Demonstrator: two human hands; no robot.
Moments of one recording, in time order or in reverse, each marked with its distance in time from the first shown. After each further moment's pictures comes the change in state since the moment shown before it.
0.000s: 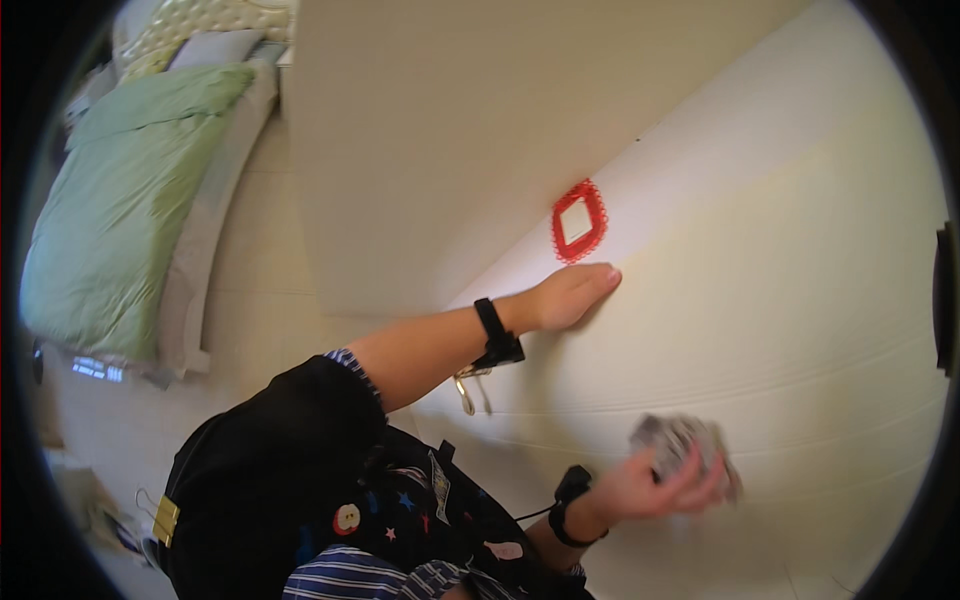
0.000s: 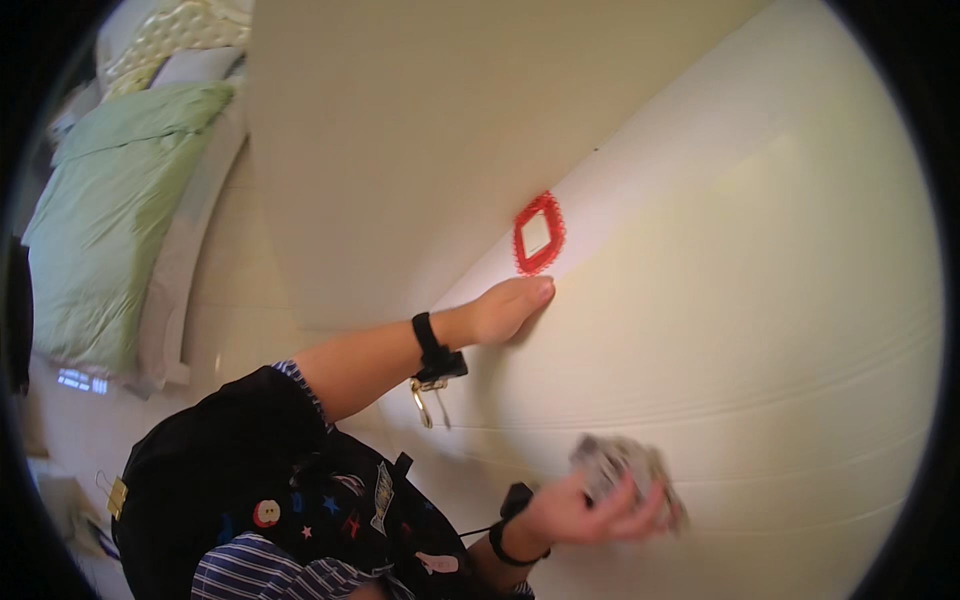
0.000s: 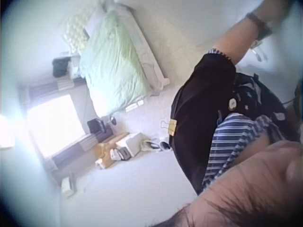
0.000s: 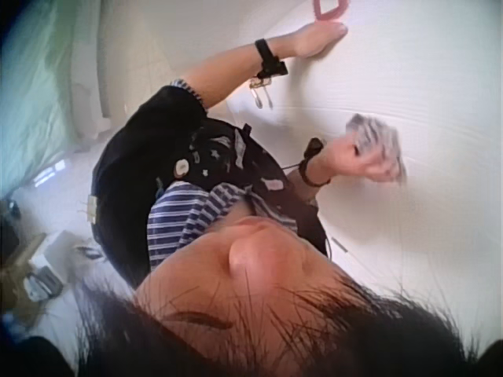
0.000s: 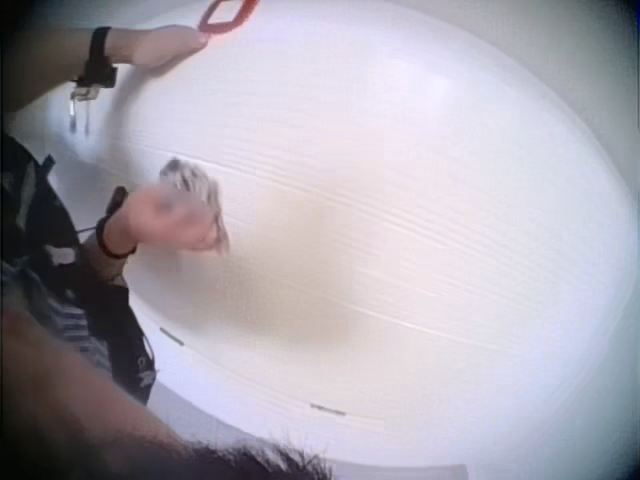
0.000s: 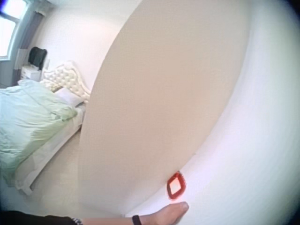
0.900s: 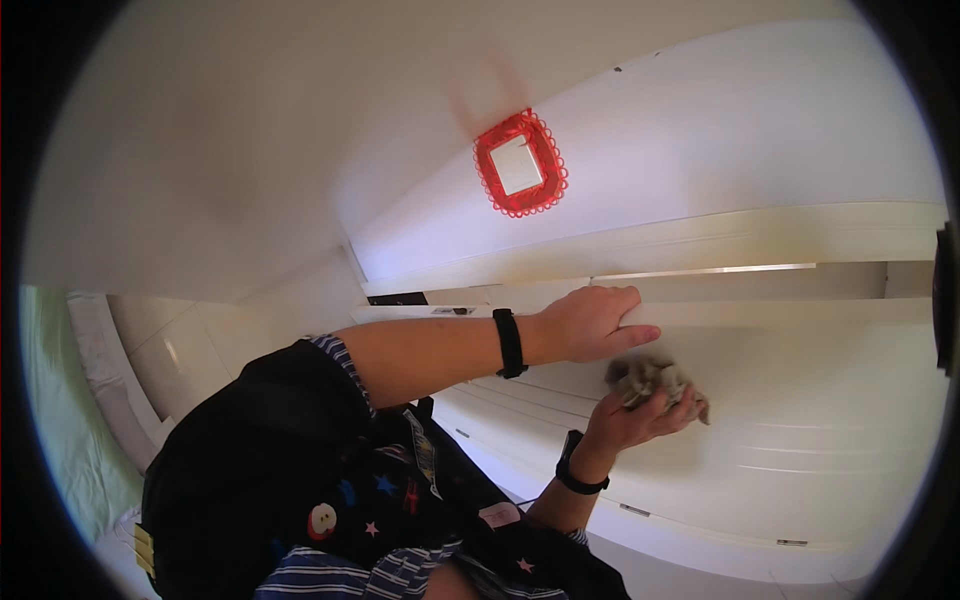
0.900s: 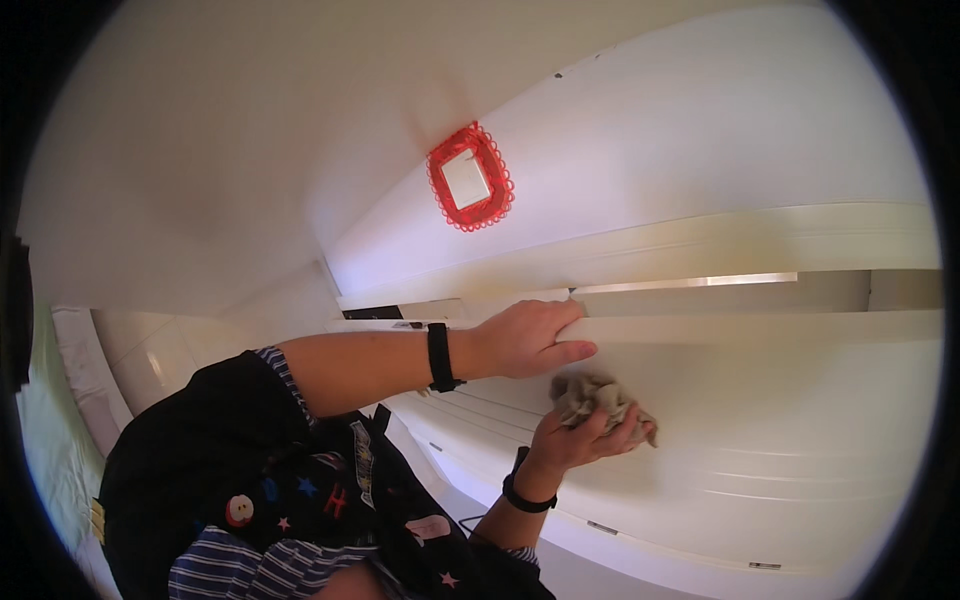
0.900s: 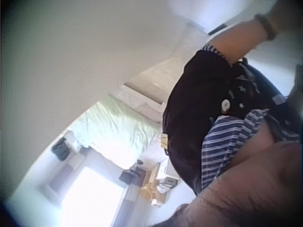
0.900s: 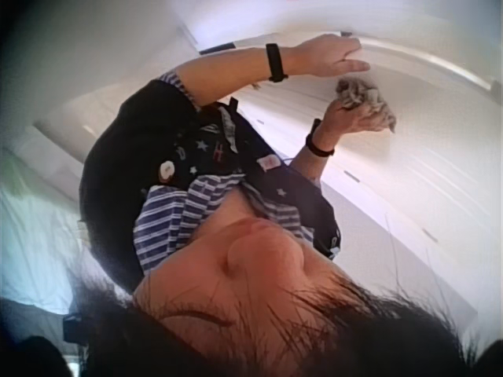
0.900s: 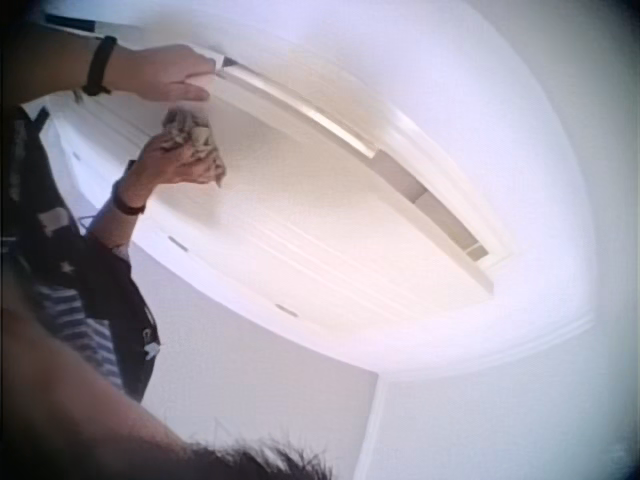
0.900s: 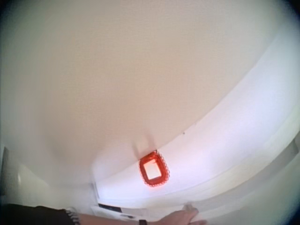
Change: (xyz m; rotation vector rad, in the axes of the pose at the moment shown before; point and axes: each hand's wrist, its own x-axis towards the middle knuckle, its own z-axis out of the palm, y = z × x) left_hand 0.039 0.022 -0.004 -0.071 -0.373 0.002; right_hand 0.032 -0.073 0.043 -0.510 -0.320 -0.364
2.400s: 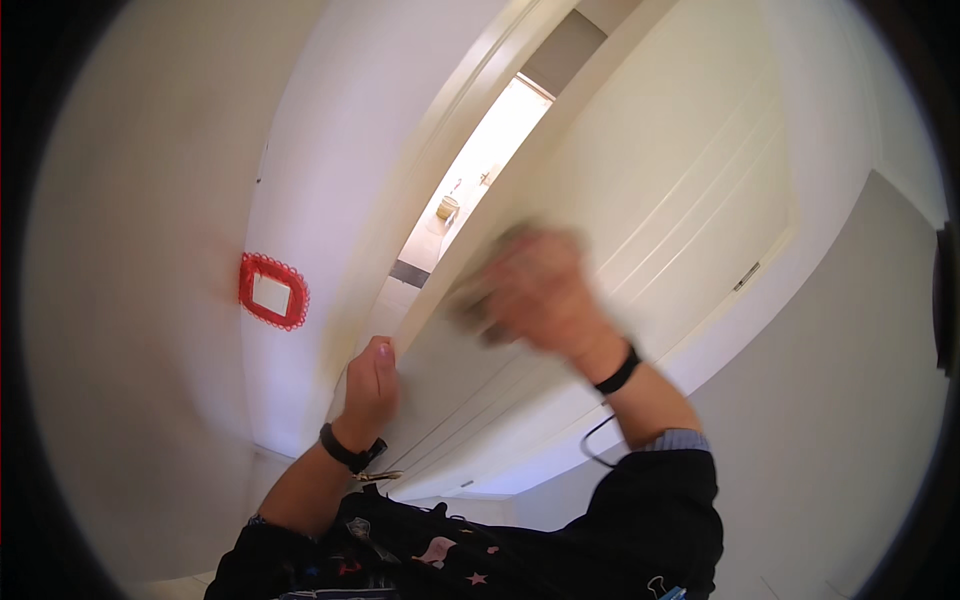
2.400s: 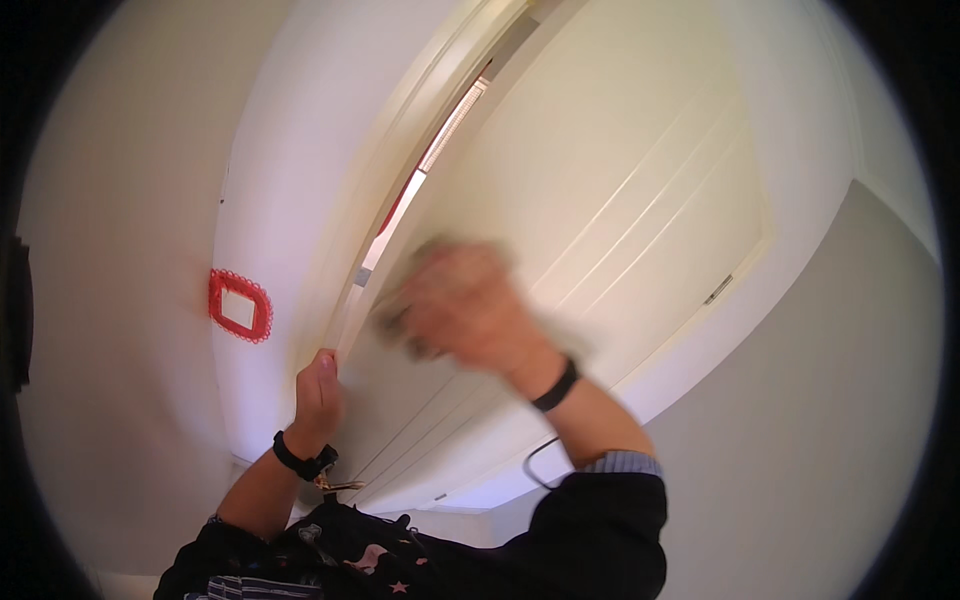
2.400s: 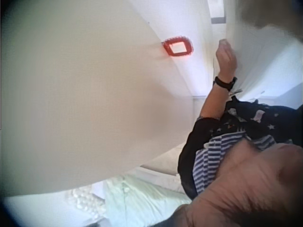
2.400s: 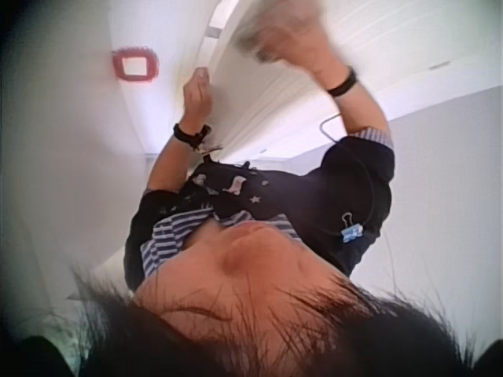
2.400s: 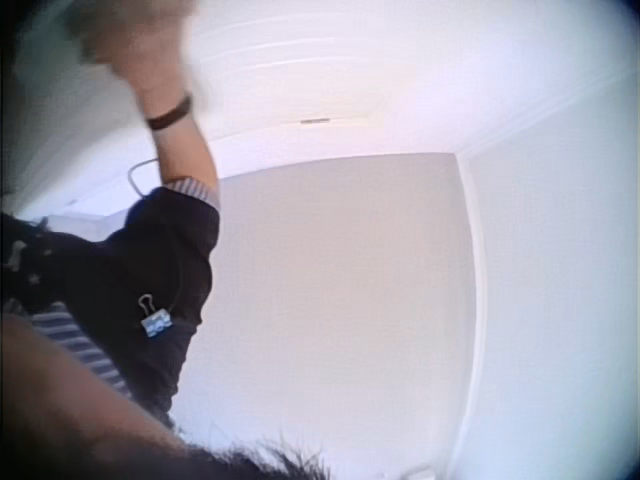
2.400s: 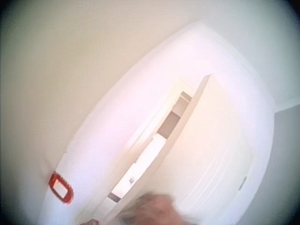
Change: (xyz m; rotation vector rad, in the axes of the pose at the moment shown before) left_hand -0.062 0.008 -0.001 -0.117 0.090 0.128; right_hand 0.162 0.070 -0.094 0.389 -0.071 -0.489
